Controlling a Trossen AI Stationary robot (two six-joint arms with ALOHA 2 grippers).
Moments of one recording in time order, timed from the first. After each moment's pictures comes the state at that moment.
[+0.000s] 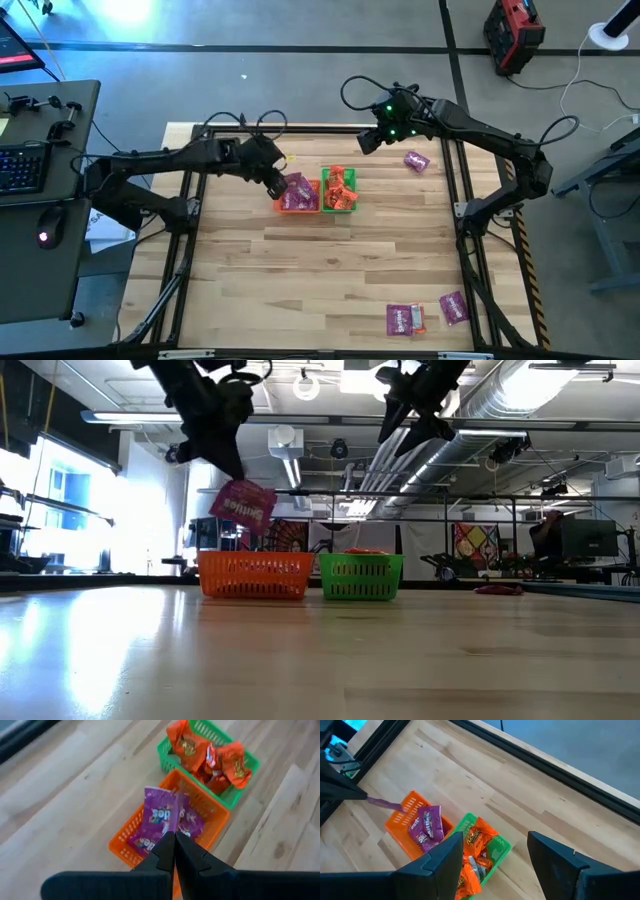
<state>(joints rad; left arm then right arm) 0.27 1.30 1.07 -0.71 -0.09 -0.42 -0.47 1.49 1.52 -0.90 0.00 0.46</state>
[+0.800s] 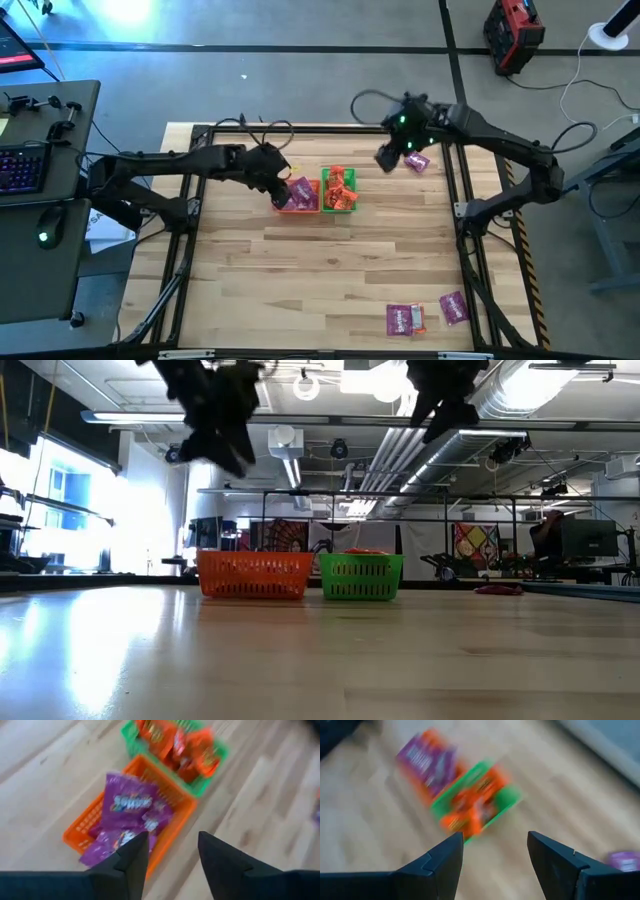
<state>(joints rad) 0.20 1.33 1.08 -0.69 -0.01 -0.51 -0.40 1.39 1.51 -1.10 -0.05 0.33</state>
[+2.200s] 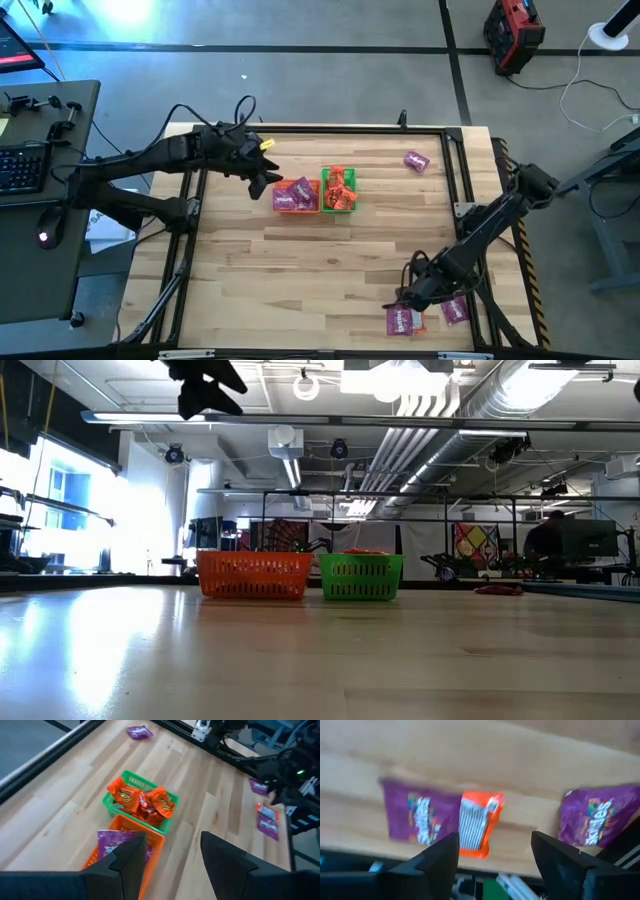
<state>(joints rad) 0.25 1.10 1.11 -0.65 0.08 -0.30 0.76 1.51 0.90 -0.71 -0.29 2.14</state>
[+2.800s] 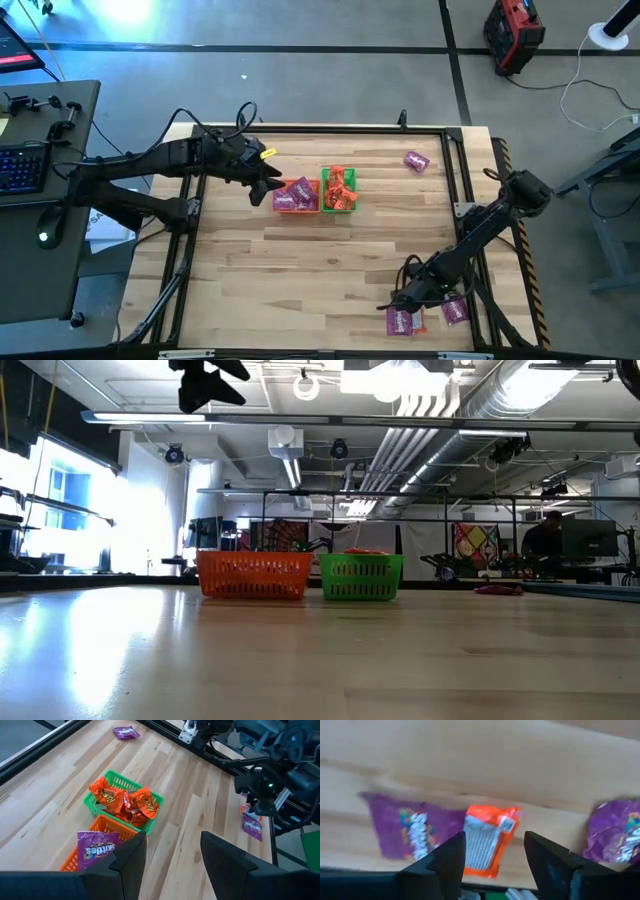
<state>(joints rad) 0.18 1.10 1.11 -0.62 0.06 -0.37 0.74 1.61 0.85 -0.55 -0.33 2.16</state>
